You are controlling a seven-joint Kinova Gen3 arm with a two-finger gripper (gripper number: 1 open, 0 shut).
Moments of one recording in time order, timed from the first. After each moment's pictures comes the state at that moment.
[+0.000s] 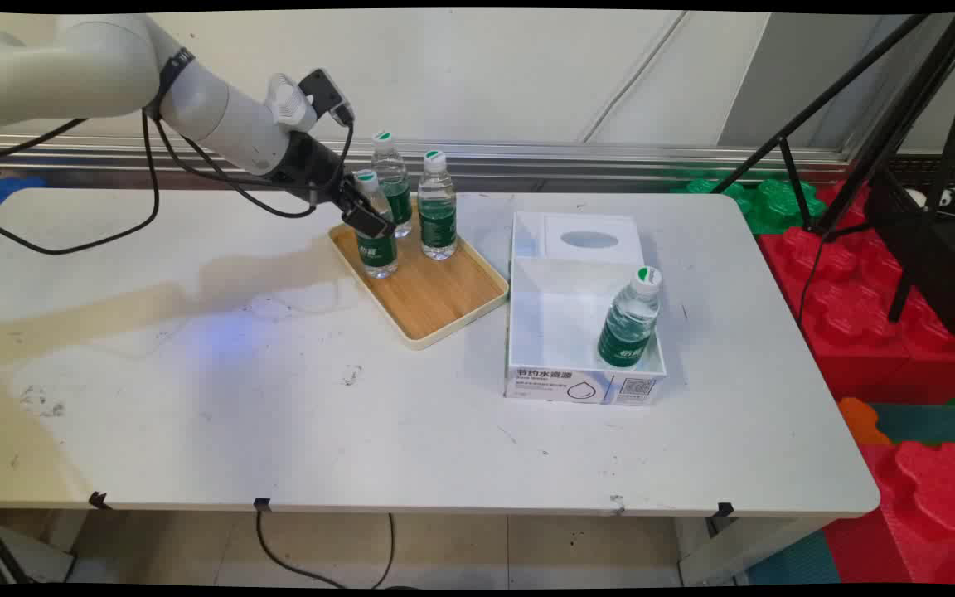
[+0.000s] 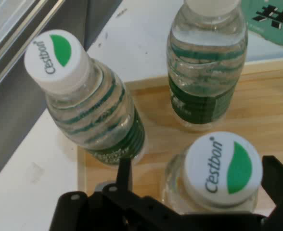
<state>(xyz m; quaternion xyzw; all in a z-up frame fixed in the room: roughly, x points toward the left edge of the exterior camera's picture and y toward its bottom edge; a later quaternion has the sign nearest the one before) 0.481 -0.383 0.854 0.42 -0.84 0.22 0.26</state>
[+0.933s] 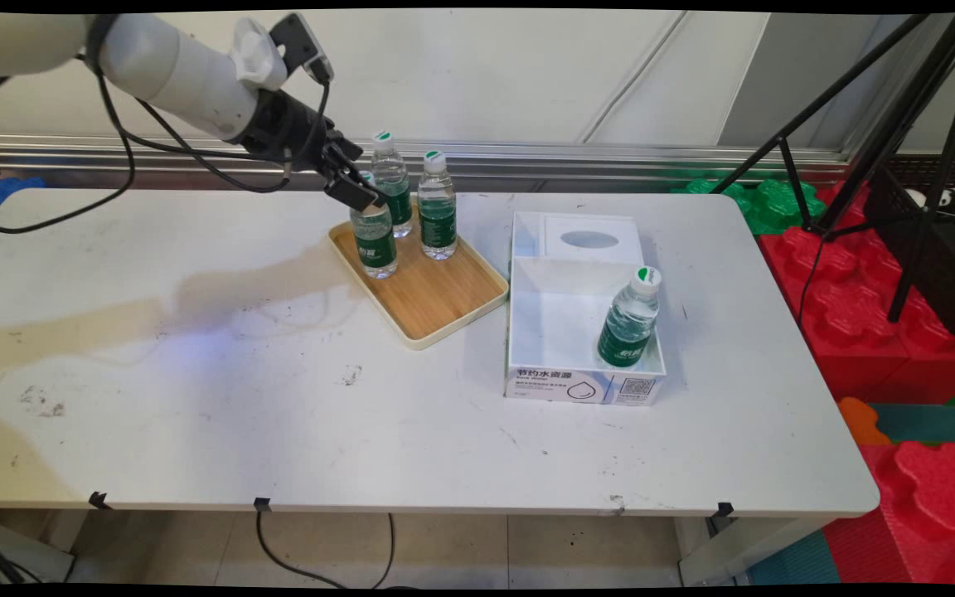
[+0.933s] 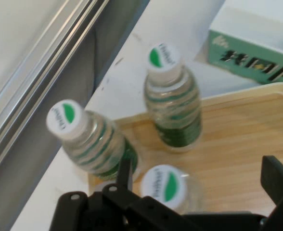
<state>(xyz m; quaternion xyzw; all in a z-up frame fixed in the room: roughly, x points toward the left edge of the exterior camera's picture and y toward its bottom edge) 0.463 -0.340 0.923 0.38 -0.85 0.26 0.27</state>
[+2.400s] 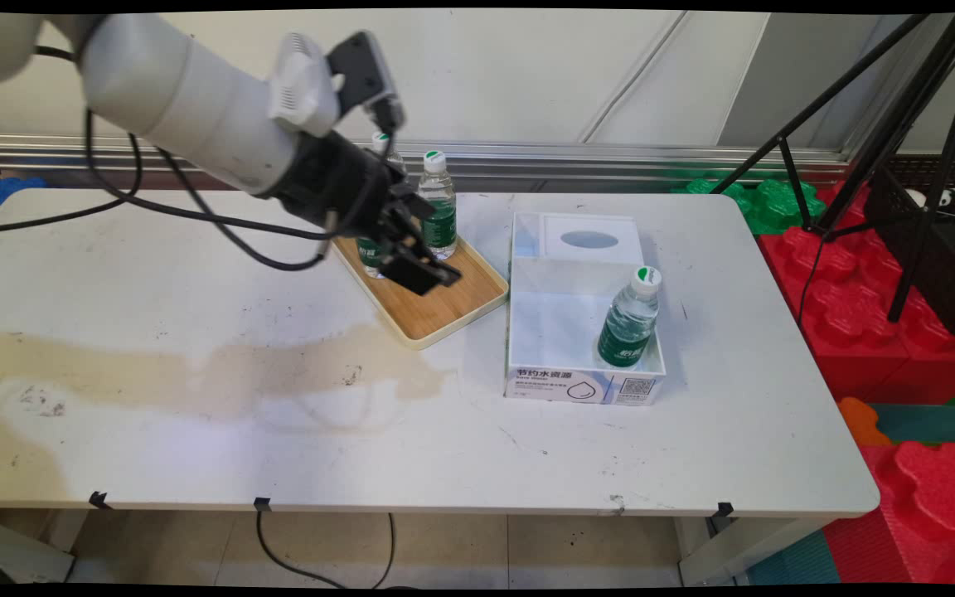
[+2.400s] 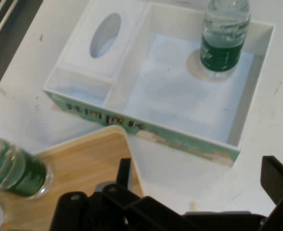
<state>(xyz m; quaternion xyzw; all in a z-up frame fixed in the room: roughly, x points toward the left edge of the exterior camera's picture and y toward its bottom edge) 0.323 -0.249 0.967 0.31 -0.88 0.20 0.29</state>
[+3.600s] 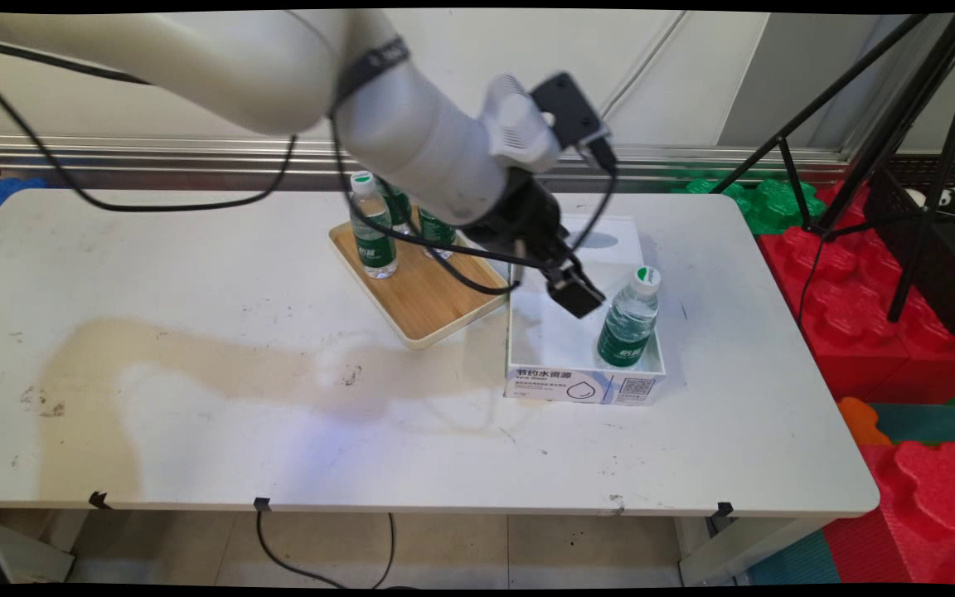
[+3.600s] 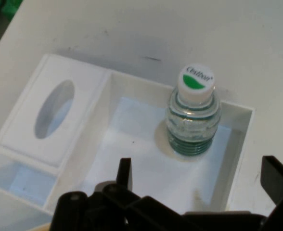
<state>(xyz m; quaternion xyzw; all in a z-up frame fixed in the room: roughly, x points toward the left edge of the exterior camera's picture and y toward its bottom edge) 0.190 -0.313 0.937 0.32 -0.88 0.19 0.30</state>
